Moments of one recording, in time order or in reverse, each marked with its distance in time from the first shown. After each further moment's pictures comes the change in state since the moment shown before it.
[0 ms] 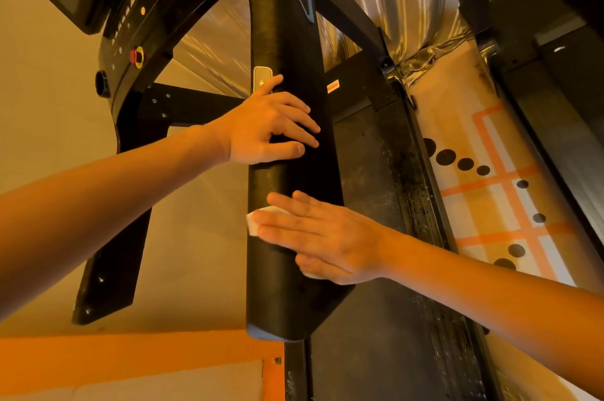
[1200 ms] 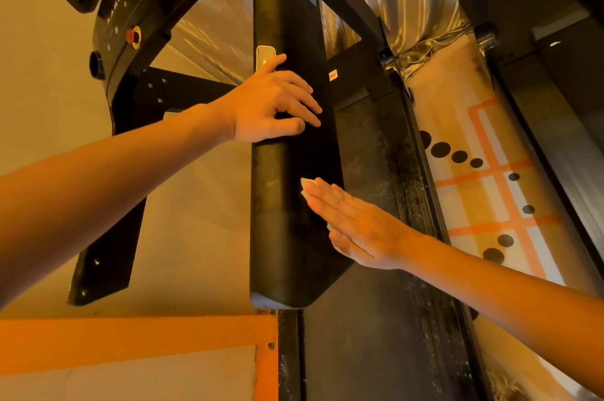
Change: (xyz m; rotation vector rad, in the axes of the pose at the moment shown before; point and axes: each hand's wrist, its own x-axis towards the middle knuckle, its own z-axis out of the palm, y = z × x) left_hand 0.000 0.002 0.000 -0.023 0.005 -0.044; right_hand -0.049 0.003 0.020 0.047 0.010 0.239
